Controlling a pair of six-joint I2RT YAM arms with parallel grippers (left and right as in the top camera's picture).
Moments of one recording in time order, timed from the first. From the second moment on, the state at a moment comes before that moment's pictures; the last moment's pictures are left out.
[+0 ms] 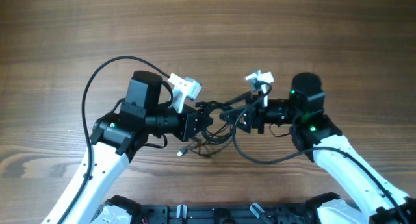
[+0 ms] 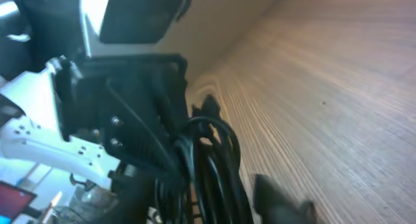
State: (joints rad) left arm -0.39 1.14 0.90 -0.65 0.76 -0.20; right arm 0.33 1.28 0.59 0.34 -1.15 0.44
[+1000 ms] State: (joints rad) left arm -0.48 1.15 0.90 -0.57 0.48 -0.60; right arm 0.34 1.31 0.59 0.42 -0.99 0.68
